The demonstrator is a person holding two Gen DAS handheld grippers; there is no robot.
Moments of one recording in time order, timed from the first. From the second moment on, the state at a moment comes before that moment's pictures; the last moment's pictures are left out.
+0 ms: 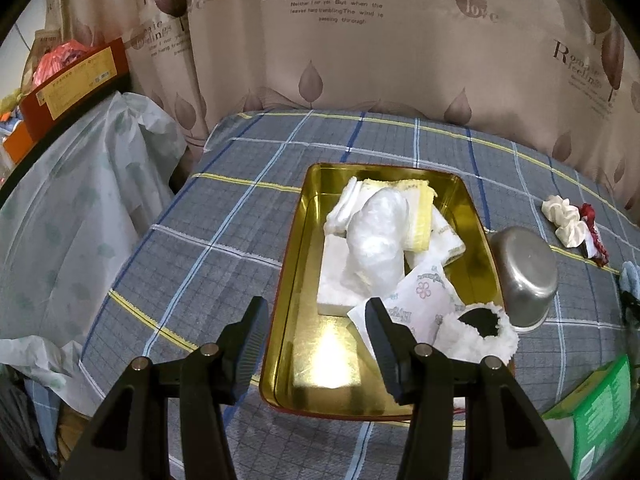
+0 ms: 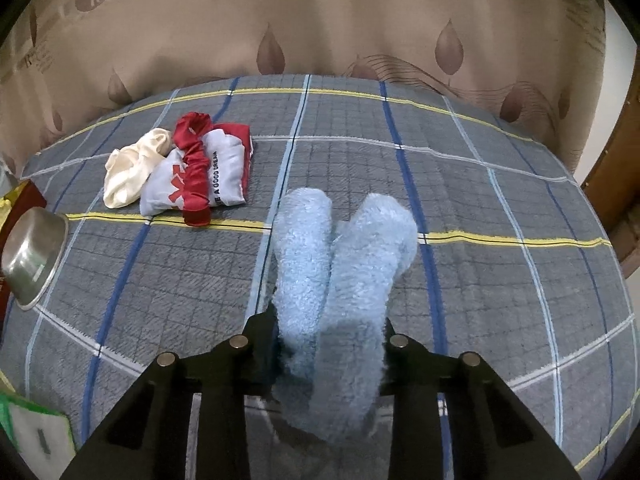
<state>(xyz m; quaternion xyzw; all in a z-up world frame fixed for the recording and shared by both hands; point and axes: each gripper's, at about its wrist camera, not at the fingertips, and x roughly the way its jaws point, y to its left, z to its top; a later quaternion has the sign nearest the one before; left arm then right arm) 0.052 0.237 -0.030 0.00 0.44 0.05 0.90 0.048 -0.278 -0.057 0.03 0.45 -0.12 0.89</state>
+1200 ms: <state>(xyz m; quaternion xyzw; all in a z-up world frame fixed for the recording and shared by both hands) 0.051 0.247 -0.029 -0.01 0.44 0.08 0.89 -0.002 -0.127 0.059 -0.03 0.37 0.03 0.93</state>
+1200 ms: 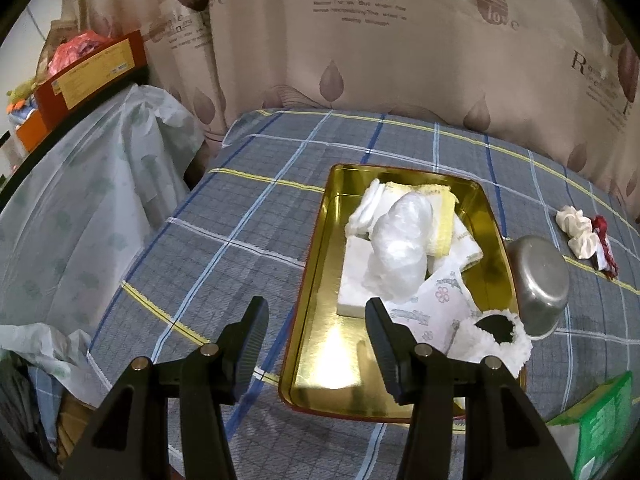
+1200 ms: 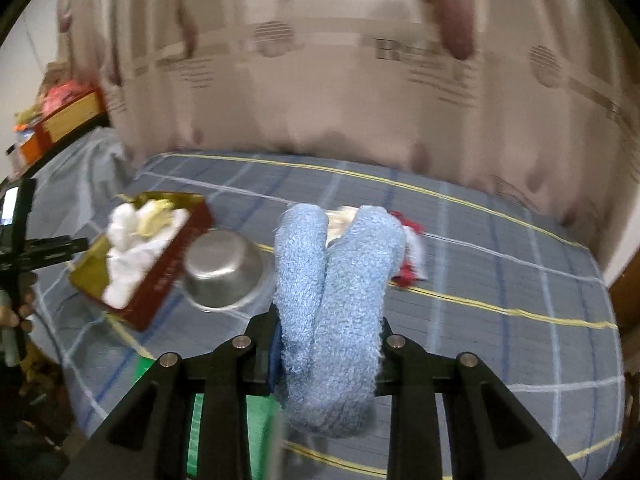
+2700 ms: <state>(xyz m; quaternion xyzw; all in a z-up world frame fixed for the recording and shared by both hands) 0.054 0.308 -0.030 -0.07 0.45 0.14 0.88 0.124 0.136 -0.032 -0.06 0.46 0.20 0.86</state>
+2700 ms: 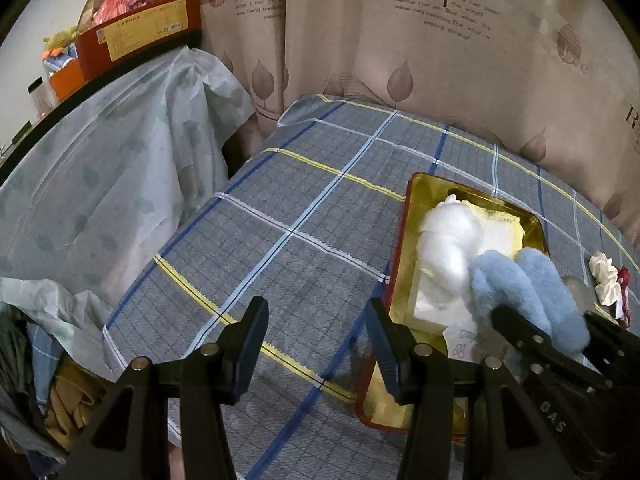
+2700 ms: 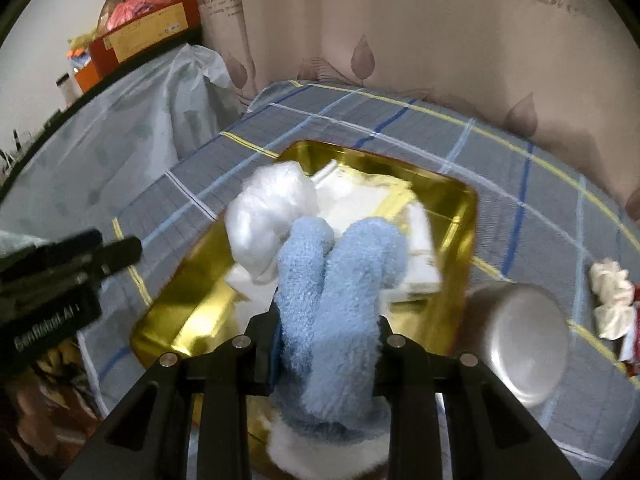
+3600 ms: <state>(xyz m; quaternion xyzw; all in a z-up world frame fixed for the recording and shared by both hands) 0.053 0.302 -0.028 -0.07 0.44 0.14 0.88 0.064 0.094 0.027 -0.04 0.44 0.22 0.87</state>
